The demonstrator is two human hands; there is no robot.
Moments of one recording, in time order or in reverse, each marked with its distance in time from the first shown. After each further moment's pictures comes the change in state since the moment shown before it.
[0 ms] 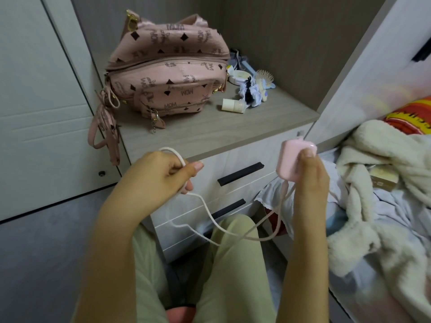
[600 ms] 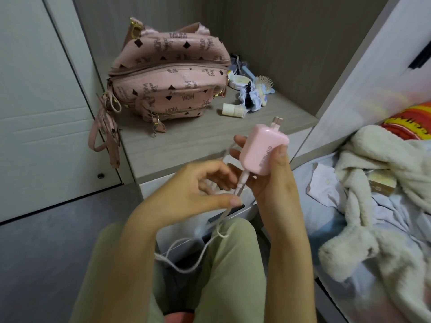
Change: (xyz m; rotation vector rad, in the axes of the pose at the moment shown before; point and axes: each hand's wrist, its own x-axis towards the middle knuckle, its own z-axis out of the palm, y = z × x) left_hand 0.003 0.016 0.026 -0.354 -0.318 0.221; right_hand -0.018 -0.030 0.043 0.339 -0.411 0.064
